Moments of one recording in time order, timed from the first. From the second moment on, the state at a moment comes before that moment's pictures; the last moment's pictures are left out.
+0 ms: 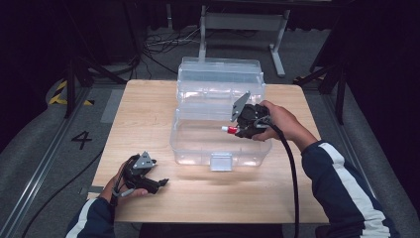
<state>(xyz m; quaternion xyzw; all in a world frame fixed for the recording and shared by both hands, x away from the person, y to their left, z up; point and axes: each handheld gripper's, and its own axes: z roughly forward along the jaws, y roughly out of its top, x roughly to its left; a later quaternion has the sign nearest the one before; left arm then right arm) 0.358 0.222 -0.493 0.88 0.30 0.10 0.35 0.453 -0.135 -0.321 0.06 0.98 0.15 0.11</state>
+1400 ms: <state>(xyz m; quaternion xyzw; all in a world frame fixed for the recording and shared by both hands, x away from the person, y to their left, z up) 0.358 0.222 -0.493 0.88 0.30 0.10 0.35 0.481 -0.139 -0.394 0.08 0.99 0.10 0.05</state>
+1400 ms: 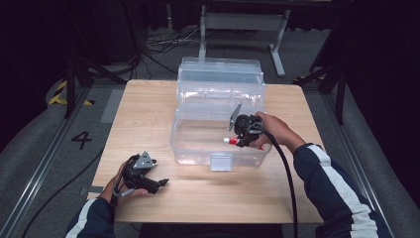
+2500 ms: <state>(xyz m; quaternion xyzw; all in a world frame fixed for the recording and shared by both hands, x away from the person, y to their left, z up) 0.358 0.222 -0.493 0.88 0.30 0.10 0.35 0.486 -0.137 -0.418 0.07 0.99 0.07 0.02</state>
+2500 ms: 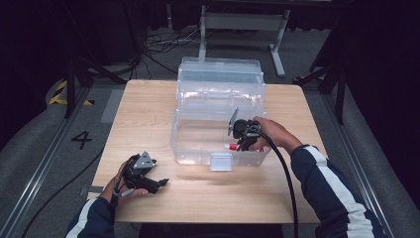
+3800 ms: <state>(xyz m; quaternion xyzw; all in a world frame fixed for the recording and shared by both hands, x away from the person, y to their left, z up) 0.358 0.221 -0.493 0.88 0.30 0.10 0.35 0.463 -0.186 -0.381 0.13 0.96 0.24 0.08</state>
